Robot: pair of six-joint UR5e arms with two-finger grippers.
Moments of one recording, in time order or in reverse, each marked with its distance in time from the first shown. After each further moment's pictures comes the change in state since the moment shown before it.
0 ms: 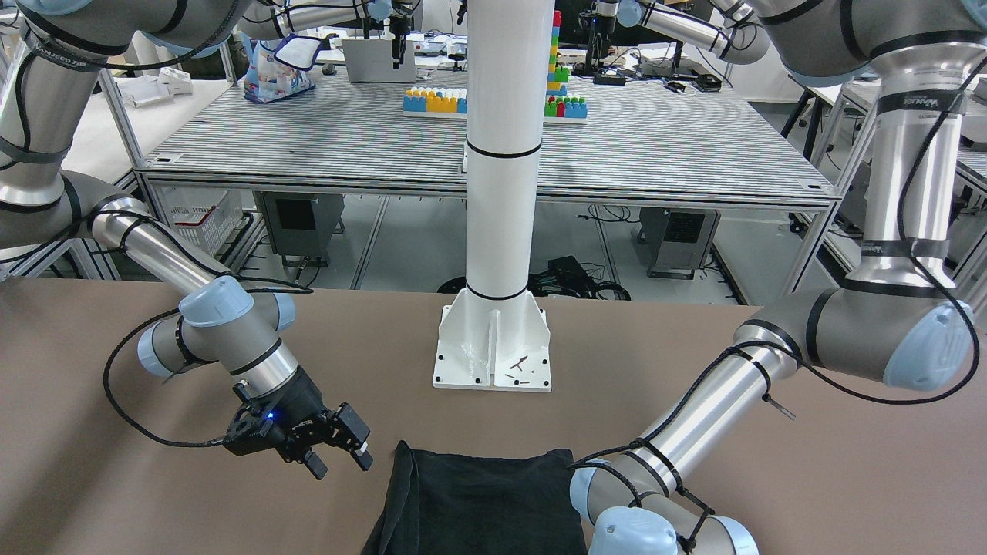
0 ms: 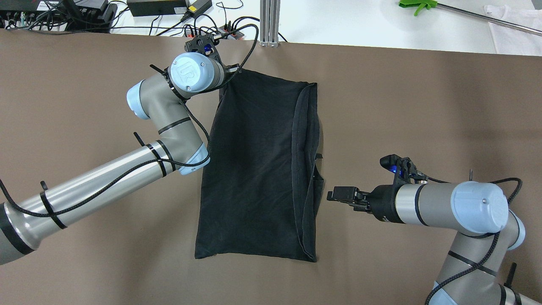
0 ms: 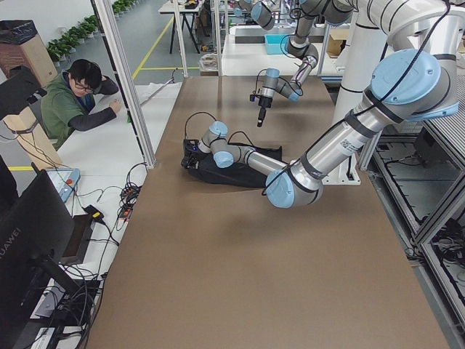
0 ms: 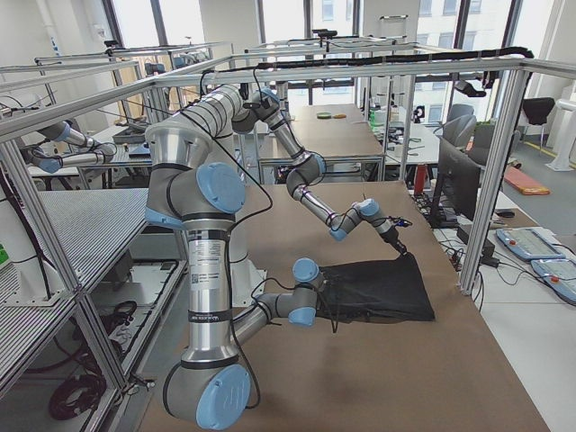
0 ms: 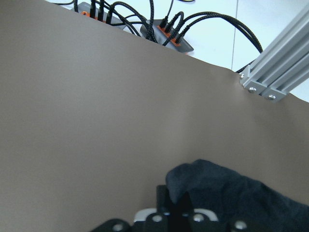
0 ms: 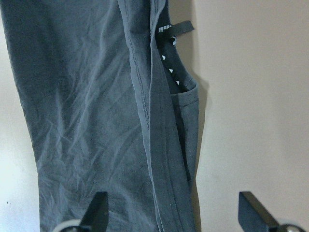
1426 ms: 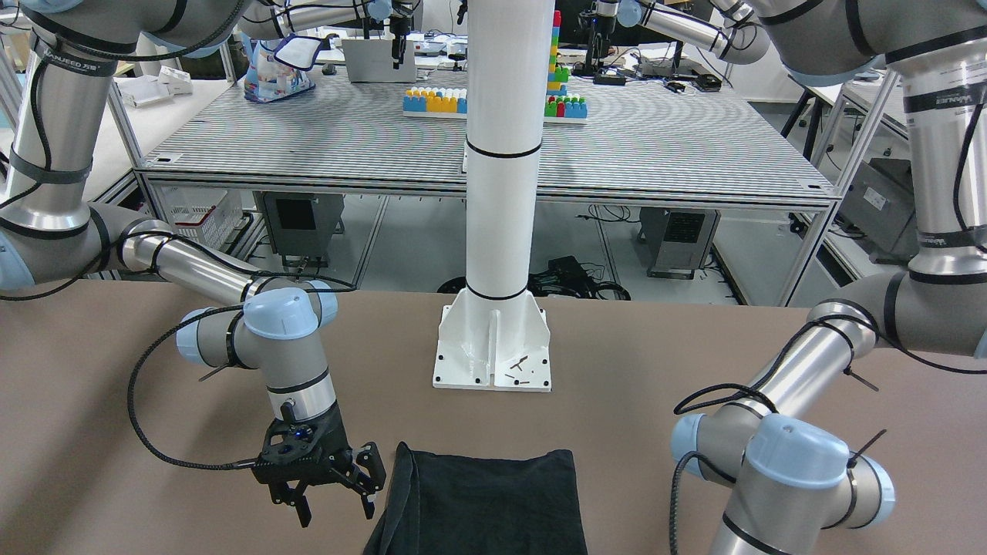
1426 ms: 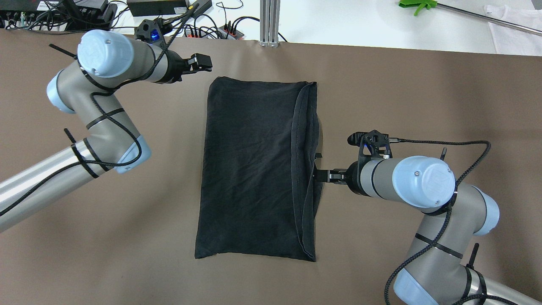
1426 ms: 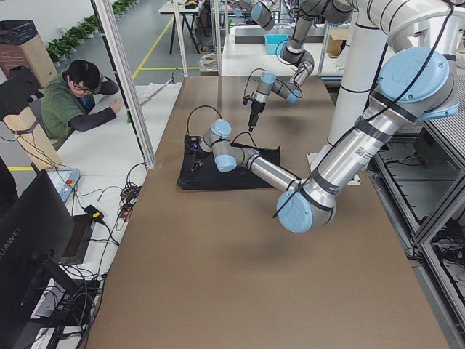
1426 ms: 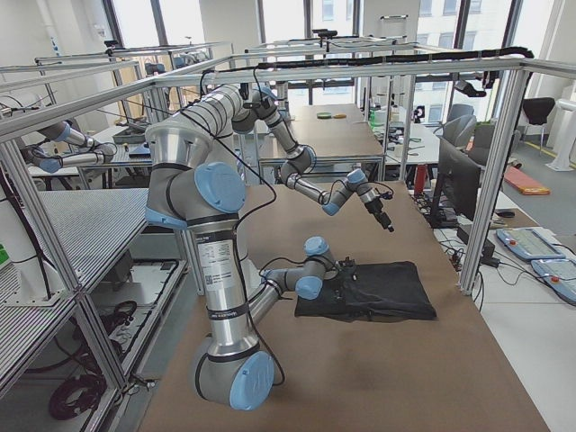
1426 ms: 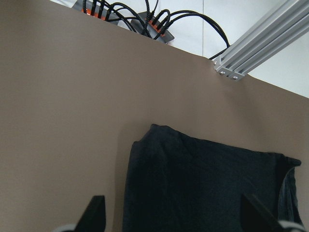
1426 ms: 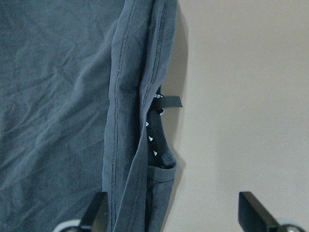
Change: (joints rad) left arm -0.117 0.311 -0.470 0.001 -0.286 0.074; right arm 0.009 0.195 0.005 -0.476 -0.187 -0.367
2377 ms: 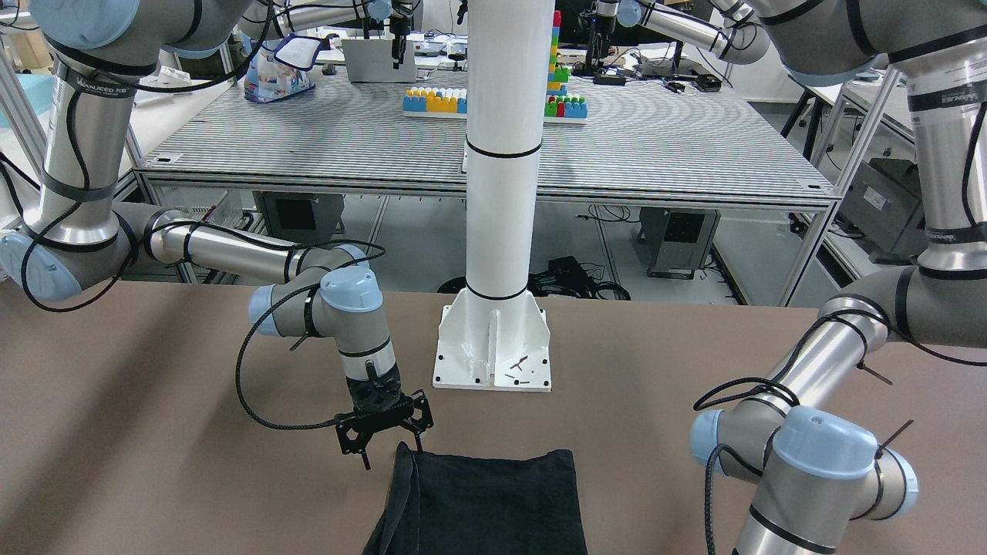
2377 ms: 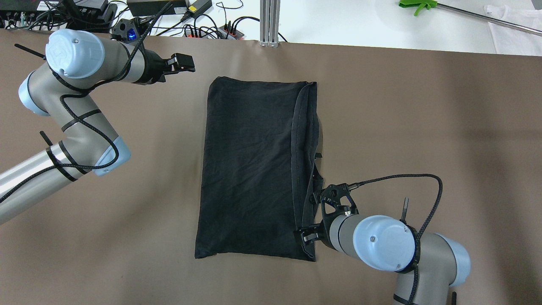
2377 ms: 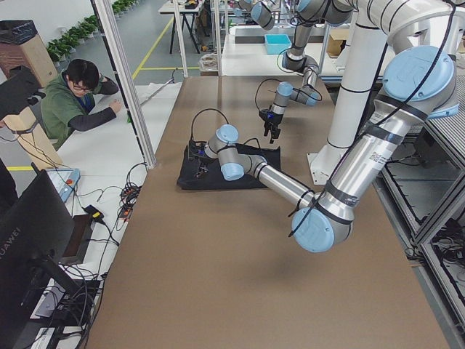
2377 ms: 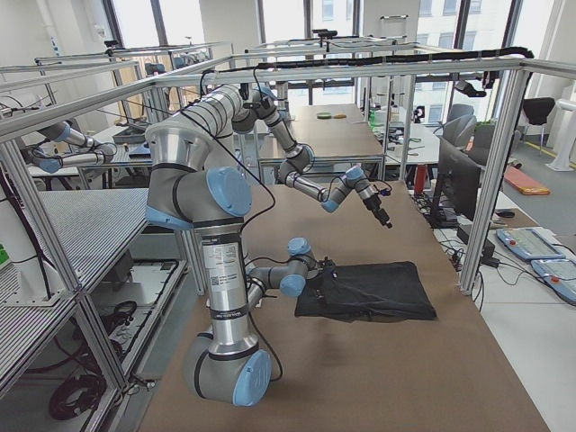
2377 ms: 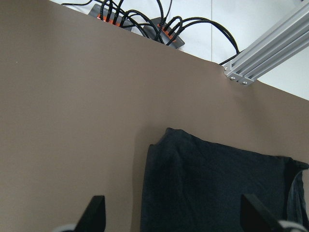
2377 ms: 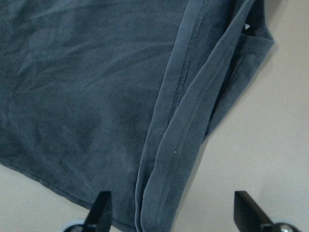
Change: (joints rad) left arm -0.019 0.046 -0.038 0.000 -0.008 0.001; right arm -0.257 -0.016 0.063 -0.104 -0.108 -0.178
